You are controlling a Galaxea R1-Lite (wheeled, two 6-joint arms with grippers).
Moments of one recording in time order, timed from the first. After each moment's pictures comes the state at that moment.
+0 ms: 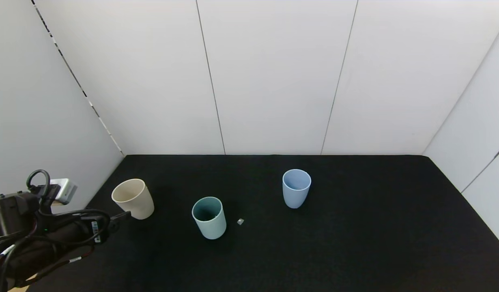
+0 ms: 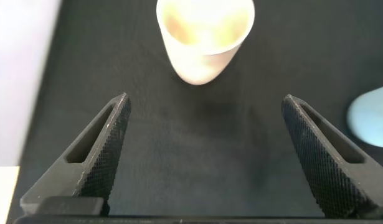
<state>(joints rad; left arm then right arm) 0.25 1.73 -0.33 -0.94 -0.20 0.05 0.00 0.00 0.00 0.00 0.01 0.00</state>
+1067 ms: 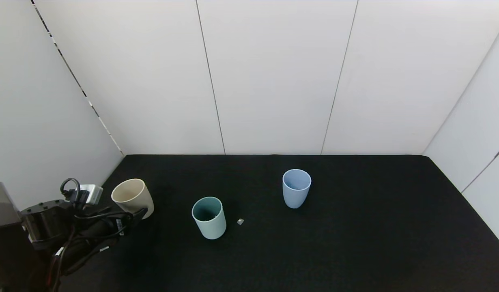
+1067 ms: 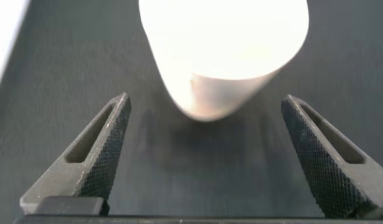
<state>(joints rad) 0.25 2.15 -0.36 -1.45 -0.27 0.05 0.00 0.00 0.00 0.00 0.01 0.00</state>
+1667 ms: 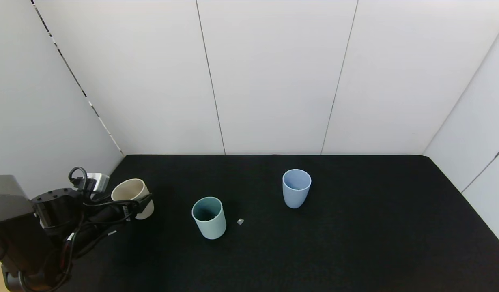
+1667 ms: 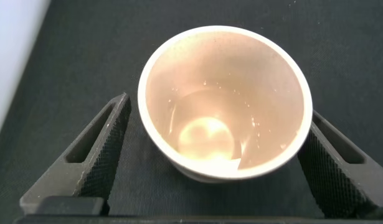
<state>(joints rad) 0.24 2.20 -0.51 -1.44 -0.30 0.05 0.00 0.00 0.00 0.00 0.01 0.00</state>
